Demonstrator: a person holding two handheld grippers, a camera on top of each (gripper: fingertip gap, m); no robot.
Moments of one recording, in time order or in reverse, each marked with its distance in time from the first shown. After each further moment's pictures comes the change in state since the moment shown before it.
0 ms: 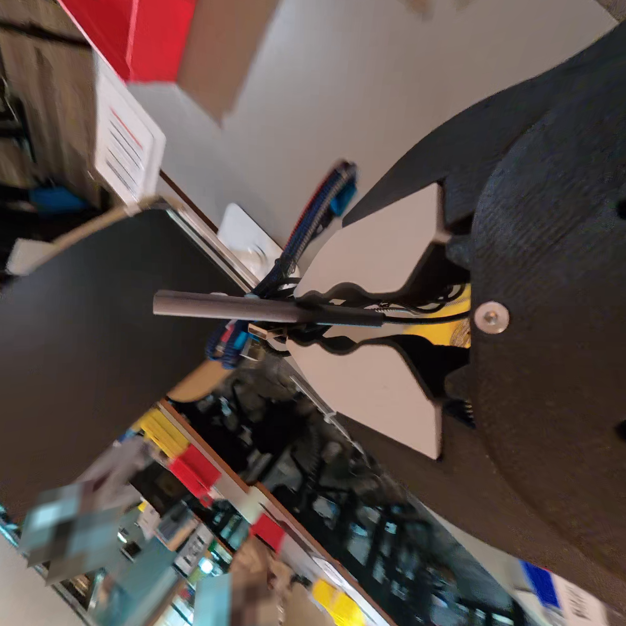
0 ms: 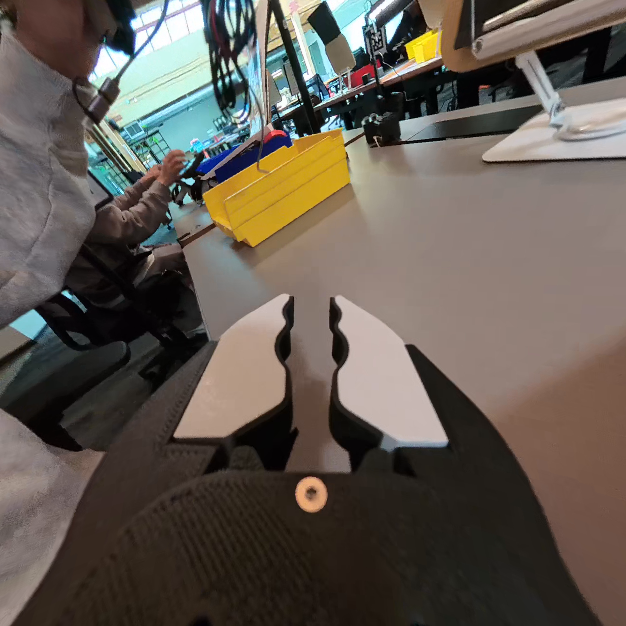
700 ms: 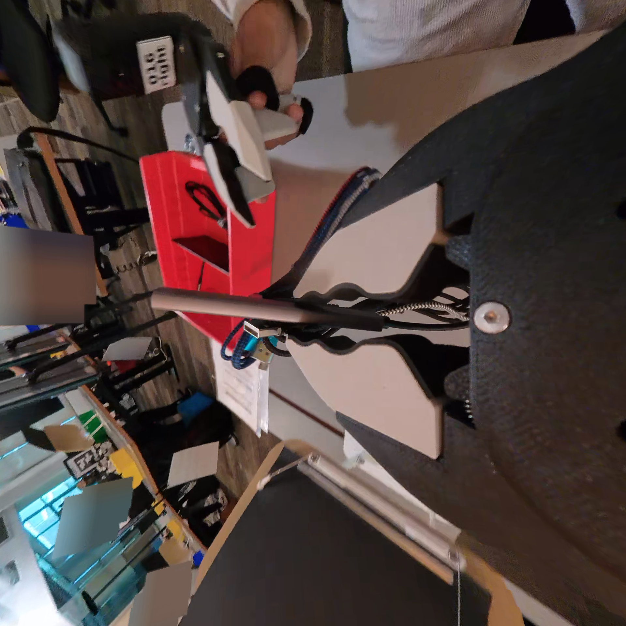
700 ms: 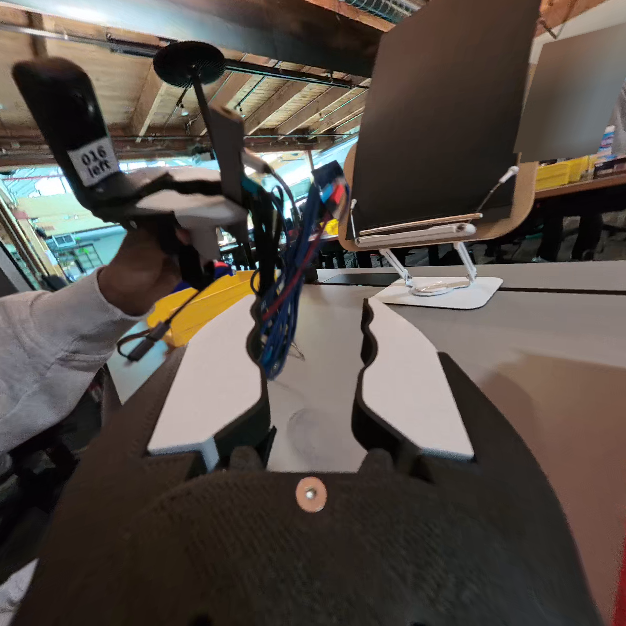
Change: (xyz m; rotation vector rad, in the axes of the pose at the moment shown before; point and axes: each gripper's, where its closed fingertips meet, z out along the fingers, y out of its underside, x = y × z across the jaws) left arm 0.263 -0.042 0.081 0.335 0.553 0.106; right arm 0.021 -0.074 -0.061 0.437 0.211 -0.174
